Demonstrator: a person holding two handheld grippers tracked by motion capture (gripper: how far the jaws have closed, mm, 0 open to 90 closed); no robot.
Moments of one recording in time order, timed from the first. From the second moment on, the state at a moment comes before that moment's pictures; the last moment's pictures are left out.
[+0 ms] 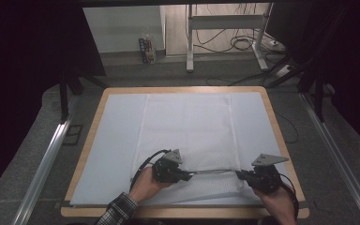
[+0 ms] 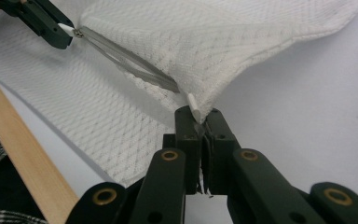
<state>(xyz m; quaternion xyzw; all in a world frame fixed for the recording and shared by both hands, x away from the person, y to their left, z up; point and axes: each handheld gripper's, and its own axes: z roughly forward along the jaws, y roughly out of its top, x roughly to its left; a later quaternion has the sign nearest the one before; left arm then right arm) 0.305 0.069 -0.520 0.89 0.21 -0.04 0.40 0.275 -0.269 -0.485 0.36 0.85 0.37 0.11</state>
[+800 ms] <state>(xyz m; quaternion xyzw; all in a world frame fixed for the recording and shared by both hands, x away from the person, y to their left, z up) 0.294 0.104 -0.525 0.88 0.25 -0.04 0.41 0.273 -0.273 -0.485 0.36 0.85 0.37 0.11</state>
